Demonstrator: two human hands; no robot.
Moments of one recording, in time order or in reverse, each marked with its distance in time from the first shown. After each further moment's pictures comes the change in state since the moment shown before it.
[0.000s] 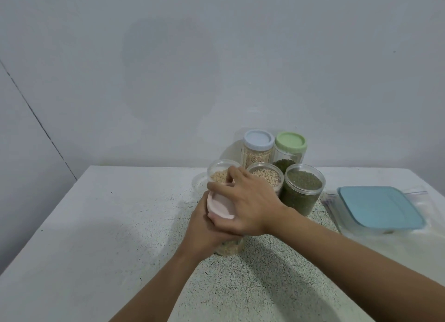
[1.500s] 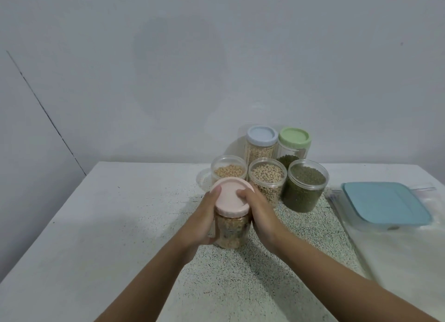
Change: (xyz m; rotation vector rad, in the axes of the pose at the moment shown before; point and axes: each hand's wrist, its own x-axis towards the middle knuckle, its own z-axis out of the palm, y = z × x) left_hand -0.017 0.050 -0.010 -0.137 -0.067 -0.549; right_hand -0.029 -0.018 0.031 1.544 0.113 0.817
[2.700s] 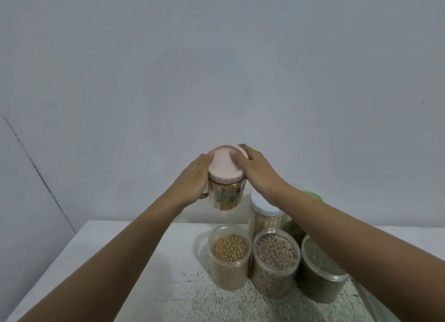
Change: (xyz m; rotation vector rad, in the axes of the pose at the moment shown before) left_hand 0.126 0.188 -0.039 0.367 0.172 0.420; right_hand 0.166 -0.176 -0.013 -0.439 -0.033 -0.418
